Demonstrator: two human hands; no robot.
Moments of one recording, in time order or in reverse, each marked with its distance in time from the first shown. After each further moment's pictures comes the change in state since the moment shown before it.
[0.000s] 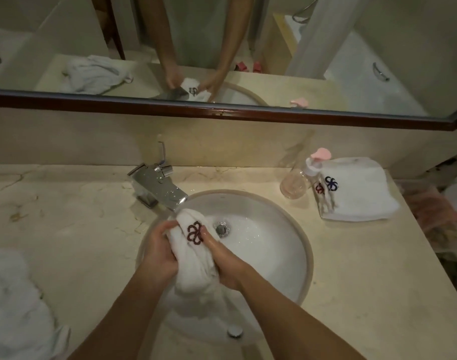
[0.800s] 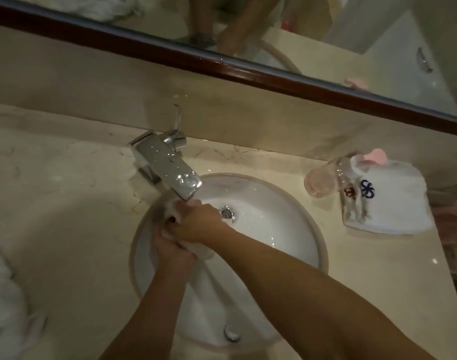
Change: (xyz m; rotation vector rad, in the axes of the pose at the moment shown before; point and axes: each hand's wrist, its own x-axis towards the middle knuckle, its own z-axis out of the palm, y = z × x) left_hand 0.079 -0.041 -0.037 -0.629 0.182 0.114; right_hand 0.083 -0.047 0.048 -1.516 0.041 -0.074
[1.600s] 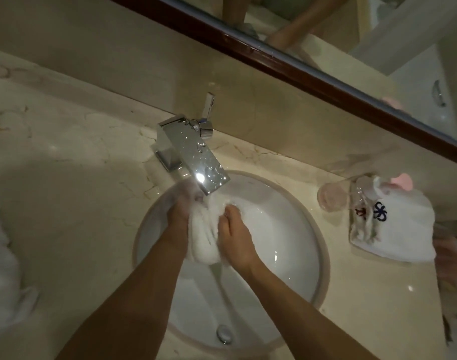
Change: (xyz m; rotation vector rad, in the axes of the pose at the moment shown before) left_hand 0.036 0.016 0.009 0.754 0.055 0.068; right_hand -0.047 0.046 0.027 0.596 0.356 0.104
